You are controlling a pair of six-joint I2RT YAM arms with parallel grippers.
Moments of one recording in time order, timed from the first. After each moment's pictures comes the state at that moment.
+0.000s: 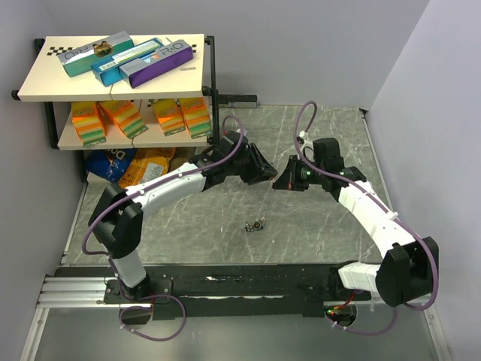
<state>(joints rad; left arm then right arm) -0.79 1.72 1.36 -0.19 0.19 -1.19 0.28 1.24 0.96 -0.47 -0.55 0.44</state>
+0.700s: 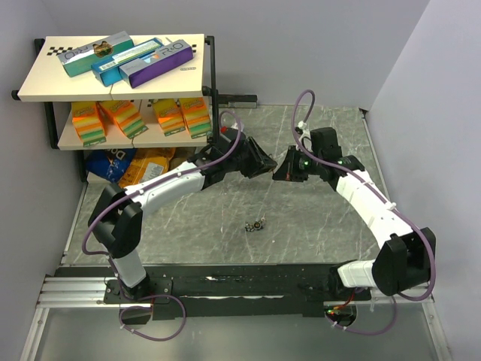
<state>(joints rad) -0.78 1.72 1.36 -0.12 0.14 -1.19 0.29 1.31 1.09 -0.54 -0.48 0.43</state>
